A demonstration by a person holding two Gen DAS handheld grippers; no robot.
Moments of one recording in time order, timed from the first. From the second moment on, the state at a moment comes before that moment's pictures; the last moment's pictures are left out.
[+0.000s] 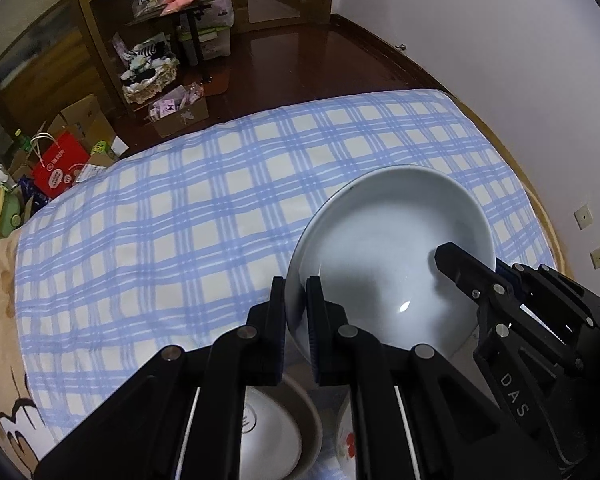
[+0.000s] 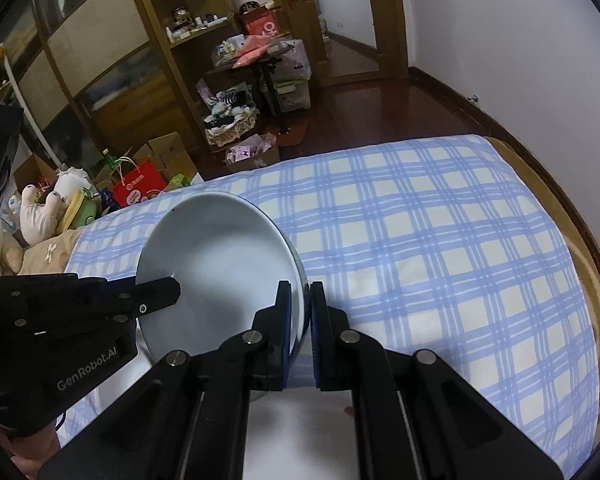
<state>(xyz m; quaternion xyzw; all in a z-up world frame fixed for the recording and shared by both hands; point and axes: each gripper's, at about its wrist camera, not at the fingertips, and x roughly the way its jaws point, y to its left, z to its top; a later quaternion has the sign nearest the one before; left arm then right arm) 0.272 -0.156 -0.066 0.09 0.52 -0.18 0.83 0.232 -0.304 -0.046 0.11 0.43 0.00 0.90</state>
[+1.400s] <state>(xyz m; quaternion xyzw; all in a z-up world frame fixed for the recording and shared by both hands) 0.190 -0.033 -0.074 0.05 0.56 -0.12 0.82 0.178 -0.198 -0.043 0.05 0.45 0.11 0.88</state>
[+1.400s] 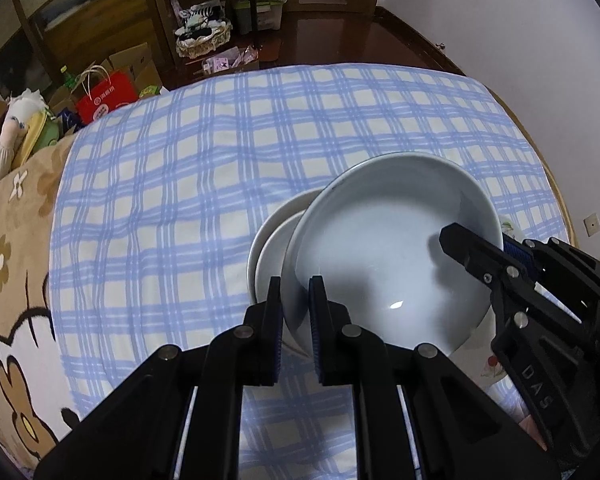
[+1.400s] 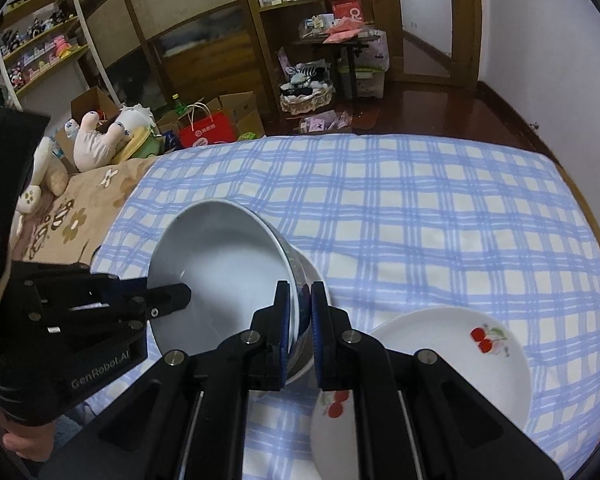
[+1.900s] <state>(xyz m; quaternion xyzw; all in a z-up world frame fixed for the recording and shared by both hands) 0.193 -0.015 -0.096 0.03 0.56 -0.12 0.82 0.177 -0.176 -0.060 0.02 0.46 0.11 0.88</state>
